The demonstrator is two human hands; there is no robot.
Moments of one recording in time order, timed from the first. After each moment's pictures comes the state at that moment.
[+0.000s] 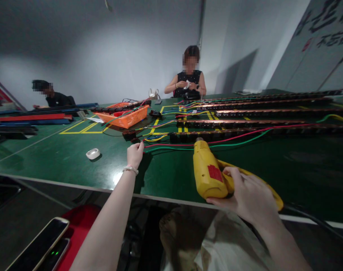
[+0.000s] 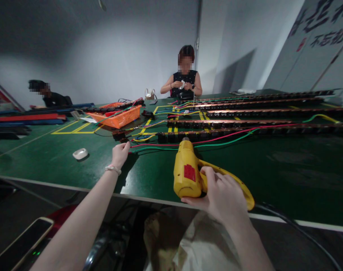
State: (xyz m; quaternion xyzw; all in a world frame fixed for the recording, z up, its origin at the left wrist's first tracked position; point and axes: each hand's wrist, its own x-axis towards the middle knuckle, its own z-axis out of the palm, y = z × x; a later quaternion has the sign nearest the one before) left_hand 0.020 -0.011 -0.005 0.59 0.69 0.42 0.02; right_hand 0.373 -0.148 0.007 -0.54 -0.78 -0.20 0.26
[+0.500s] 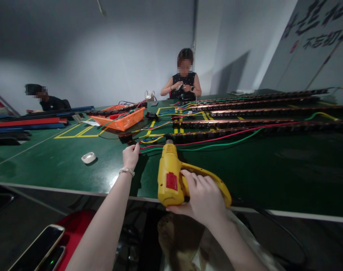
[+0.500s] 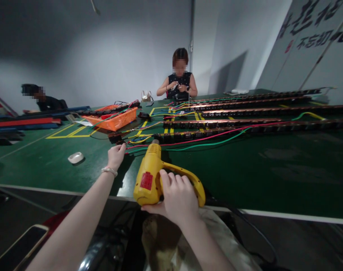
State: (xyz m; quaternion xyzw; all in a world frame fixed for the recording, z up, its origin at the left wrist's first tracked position) left_hand 0.018 -0.006 -0.007 0.57 0.71 0.42 0.01; right_hand 0.287 -0.162 0.006 -0.50 -0.81 -0.12 0.28
